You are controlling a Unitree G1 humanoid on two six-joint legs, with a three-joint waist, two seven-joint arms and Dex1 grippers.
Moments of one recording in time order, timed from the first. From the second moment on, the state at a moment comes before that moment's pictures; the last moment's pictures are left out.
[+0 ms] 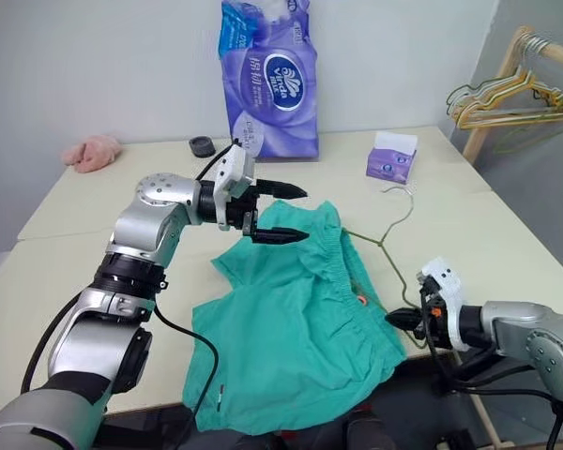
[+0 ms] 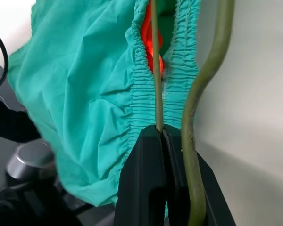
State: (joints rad) left arm -0.97 0.47 -0.18 0.52 -0.25 0.13 -1.44; right arm -0.17 -0.86 -0.09 -0.51 0.81 1.18 0.71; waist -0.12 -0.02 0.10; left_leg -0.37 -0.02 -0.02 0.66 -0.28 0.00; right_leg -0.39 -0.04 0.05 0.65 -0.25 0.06
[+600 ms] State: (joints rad) left arm -0.98 0.50 -0.37 0.69 -0.15 -0.15 -1.61; right arm -0.25 -0.97 0.08 -0.68 0.65 1.02 0.77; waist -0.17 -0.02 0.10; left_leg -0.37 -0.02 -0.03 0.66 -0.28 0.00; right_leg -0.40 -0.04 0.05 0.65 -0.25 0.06
